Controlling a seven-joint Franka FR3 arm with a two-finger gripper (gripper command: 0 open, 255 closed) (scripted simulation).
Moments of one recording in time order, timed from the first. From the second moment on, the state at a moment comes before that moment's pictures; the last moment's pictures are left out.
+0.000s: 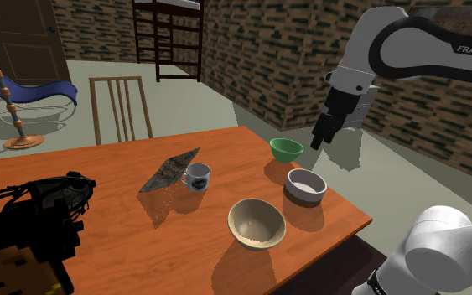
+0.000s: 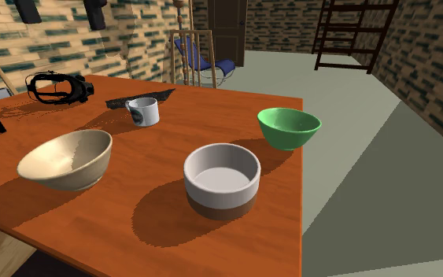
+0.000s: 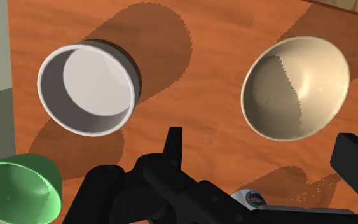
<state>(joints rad) 0.00 -0.74 0.06 -2.31 0.12 1.61 -0.03</state>
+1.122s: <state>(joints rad) -0.07 -0.49 -0.04 -2.56 0.04 2.07 -0.19</state>
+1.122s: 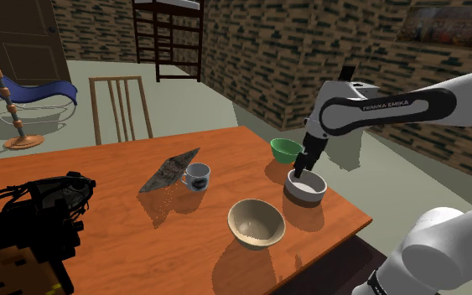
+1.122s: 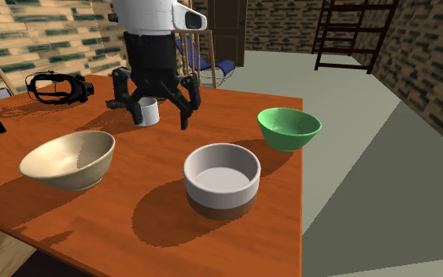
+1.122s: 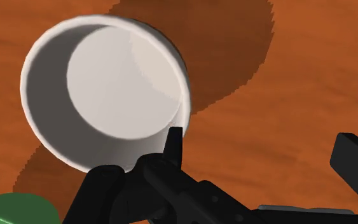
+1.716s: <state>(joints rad) -0.10 -0.26 -0.09 -2.59 0.02 2.31 -0.26</state>
